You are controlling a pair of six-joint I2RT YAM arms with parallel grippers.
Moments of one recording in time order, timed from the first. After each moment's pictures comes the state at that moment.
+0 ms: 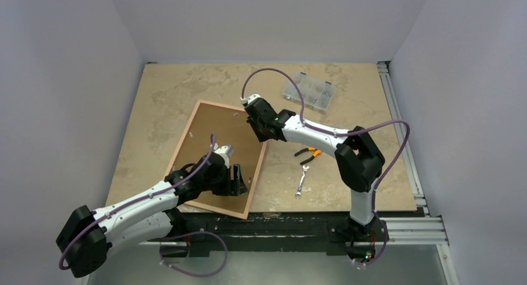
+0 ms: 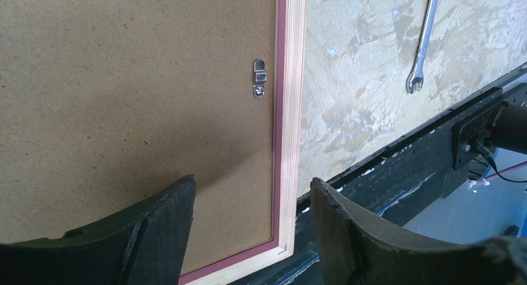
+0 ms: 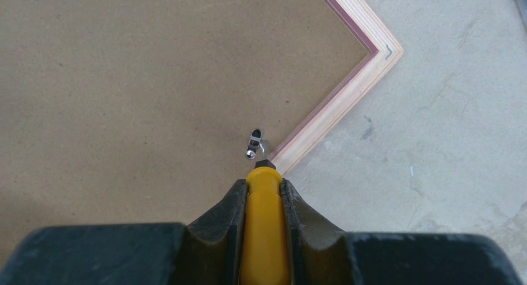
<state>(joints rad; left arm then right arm) -0.80 0.91 0.42 -0.35 0.10 -0.77 0.84 1.92 1.47 -0.50 0.29 0.19</state>
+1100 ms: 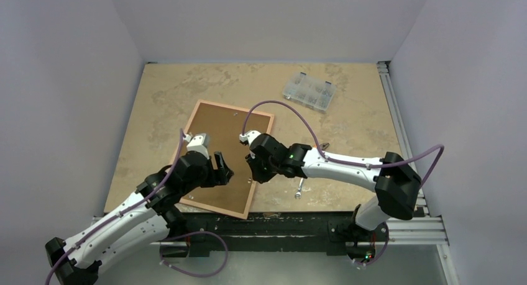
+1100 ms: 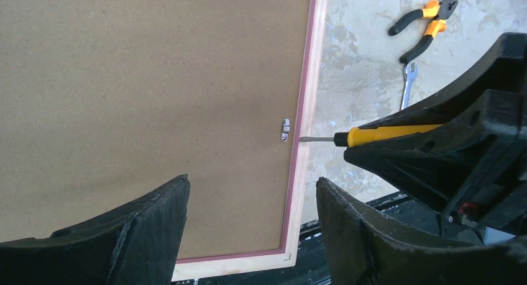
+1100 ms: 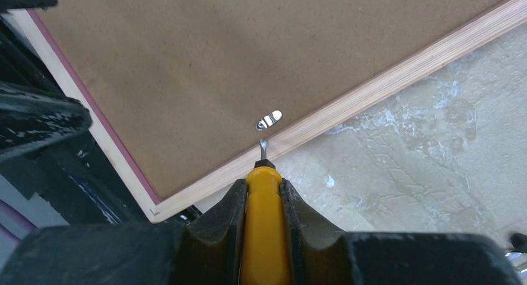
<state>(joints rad) -0.80 0.62 0.58 -0.66 -0.21 -0.79 1.08 1.56 1.08 -0.45 0.04 0.37</state>
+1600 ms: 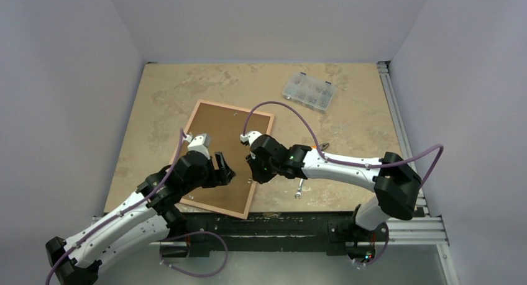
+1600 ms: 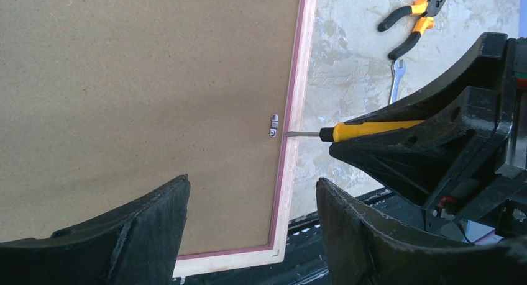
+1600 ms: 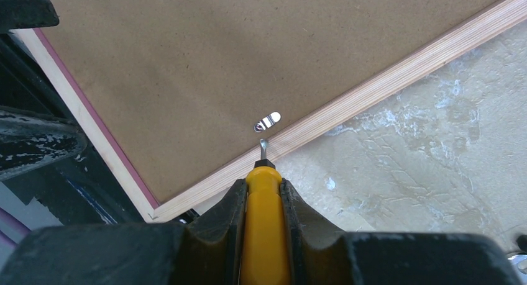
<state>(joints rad) -0.80 0.63 0.57 -0.65 -0.18 -0.84 1.08 1.55 1.06 -0.41 0.04 0.39</state>
